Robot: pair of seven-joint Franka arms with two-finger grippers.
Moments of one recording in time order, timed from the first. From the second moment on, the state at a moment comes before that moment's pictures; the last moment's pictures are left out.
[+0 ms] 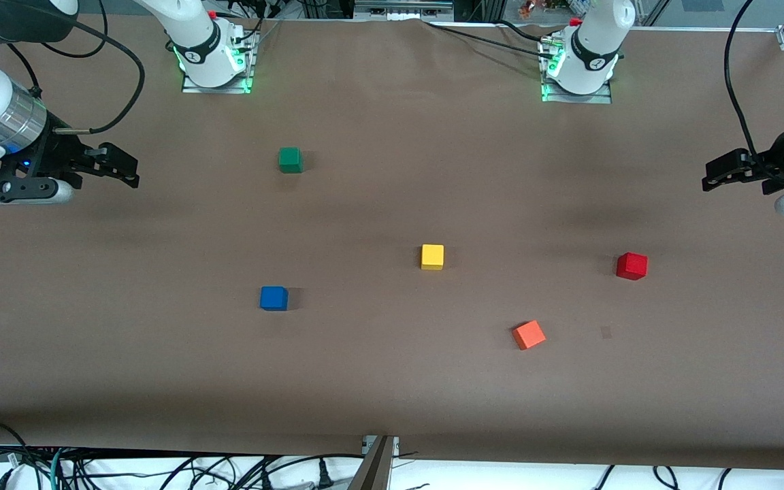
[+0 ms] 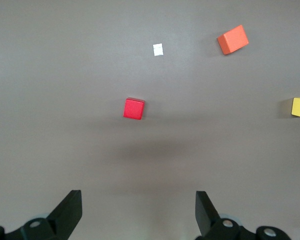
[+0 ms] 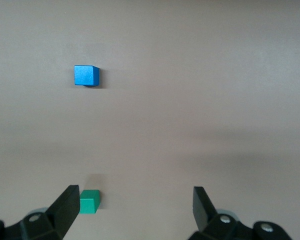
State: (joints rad) left arm 0.09 0.12 -0.06 -1.48 0.01 1.49 0.06; right arm 0.23 0.06 -0.10 -1.62 0.02 1.65 0.10
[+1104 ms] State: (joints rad) left arm 0.09 0.14 -0.06 -1.48 0.01 1.49 0.06; right arm 0.23 0.06 -0.11 -1.61 0.02 1.70 0.10
